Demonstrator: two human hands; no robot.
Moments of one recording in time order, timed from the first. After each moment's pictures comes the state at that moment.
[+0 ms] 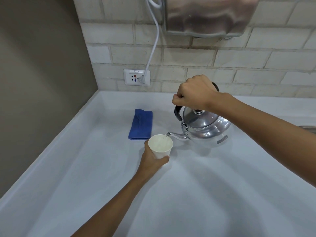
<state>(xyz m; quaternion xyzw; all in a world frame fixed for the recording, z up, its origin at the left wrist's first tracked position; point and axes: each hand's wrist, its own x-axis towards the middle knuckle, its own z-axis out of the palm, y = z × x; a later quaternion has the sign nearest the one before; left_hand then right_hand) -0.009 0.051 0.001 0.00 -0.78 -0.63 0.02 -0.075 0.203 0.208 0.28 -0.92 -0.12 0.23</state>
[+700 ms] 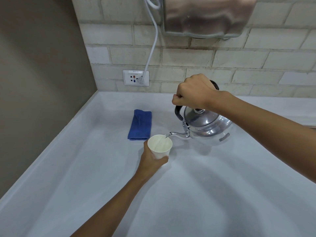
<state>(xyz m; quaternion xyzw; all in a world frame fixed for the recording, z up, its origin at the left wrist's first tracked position) -0.008 0.051 0.002 0.00 -0.77 -0.63 0.03 -0.072 0.202 0.214 0.28 -0.93 -0.14 0.21</state>
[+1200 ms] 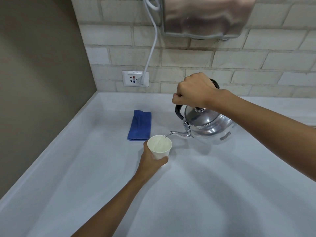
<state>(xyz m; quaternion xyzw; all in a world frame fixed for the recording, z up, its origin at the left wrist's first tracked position) -0.010 0.051 -0.003 0.00 -0.77 -0.64 0.03 -0.070 0.201 0.220 0.28 -0.92 -0.15 0.21</state>
